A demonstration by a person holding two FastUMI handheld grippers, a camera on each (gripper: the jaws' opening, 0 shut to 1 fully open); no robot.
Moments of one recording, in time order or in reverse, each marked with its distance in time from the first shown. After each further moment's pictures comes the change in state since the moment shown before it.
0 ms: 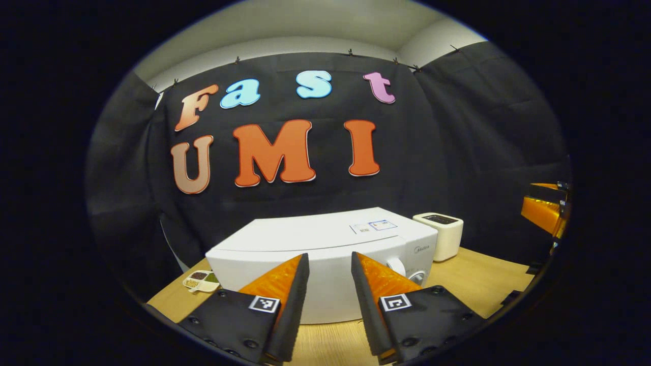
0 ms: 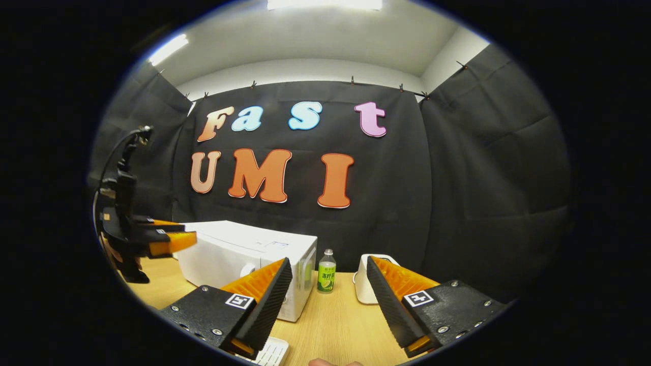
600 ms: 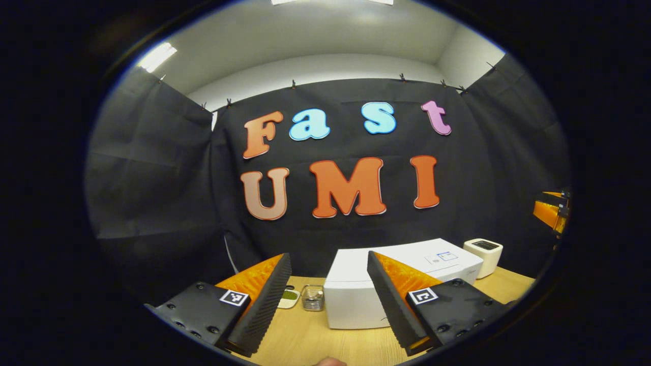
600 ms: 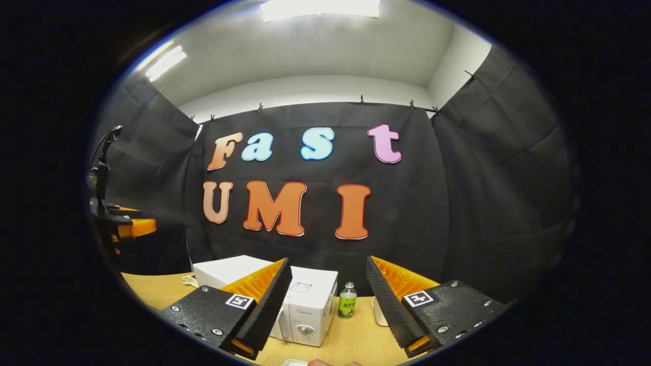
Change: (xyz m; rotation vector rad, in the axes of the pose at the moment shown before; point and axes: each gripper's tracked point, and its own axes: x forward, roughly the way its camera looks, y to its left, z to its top) left arm -0.091 0.160 0.098 0.010 -0.078 0.289; right arm 0.022 0.039 0.104 0.039 -0.109 0.093
